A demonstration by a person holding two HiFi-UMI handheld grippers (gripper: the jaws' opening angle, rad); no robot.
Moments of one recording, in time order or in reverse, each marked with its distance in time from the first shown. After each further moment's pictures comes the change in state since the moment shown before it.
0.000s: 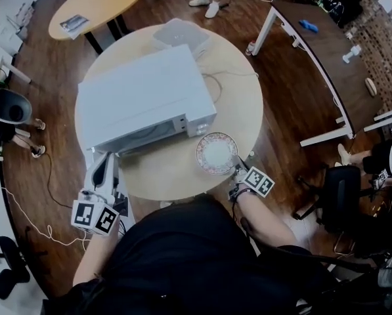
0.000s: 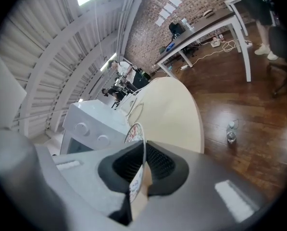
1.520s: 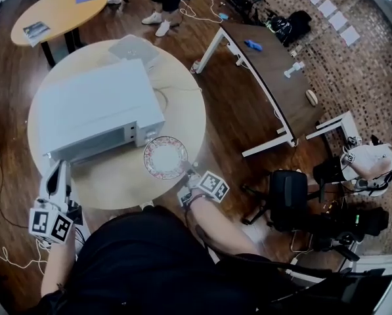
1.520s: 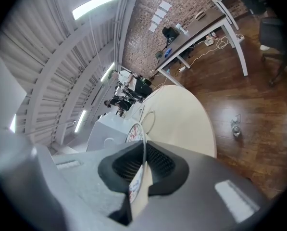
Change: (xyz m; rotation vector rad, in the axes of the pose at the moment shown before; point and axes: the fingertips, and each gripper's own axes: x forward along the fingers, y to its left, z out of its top) left arm -0.024 0.010 0.008 -0.061 -0.076 -0.038; right arm -0.035 0.067 0.023 0.103 -0.058 0.071
